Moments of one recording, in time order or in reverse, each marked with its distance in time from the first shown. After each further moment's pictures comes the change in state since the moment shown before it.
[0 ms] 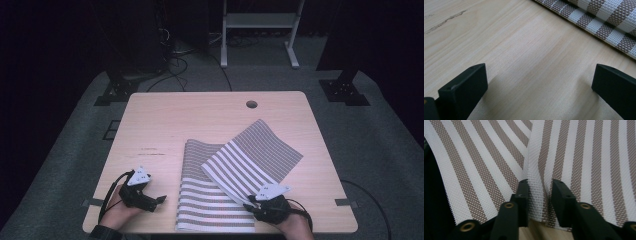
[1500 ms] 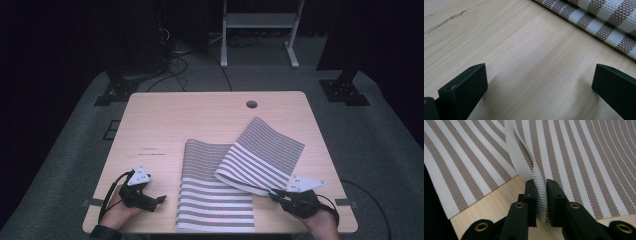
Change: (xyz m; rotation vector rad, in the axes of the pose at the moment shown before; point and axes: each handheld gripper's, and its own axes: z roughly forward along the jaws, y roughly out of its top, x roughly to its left) left arm 0.000 0.000 0.000 0.001 0.001 0.000; right arm -0.041 -0.021 -0.056 -0.058 -0.072 0.096
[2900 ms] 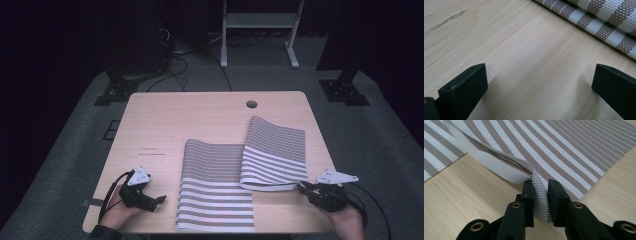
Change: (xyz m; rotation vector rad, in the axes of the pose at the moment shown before) left arm 0.000 0.000 0.000 0.000 0.000 0.000; right arm -0.055 -0.030 -0.037 0.025 -0.182 0.139
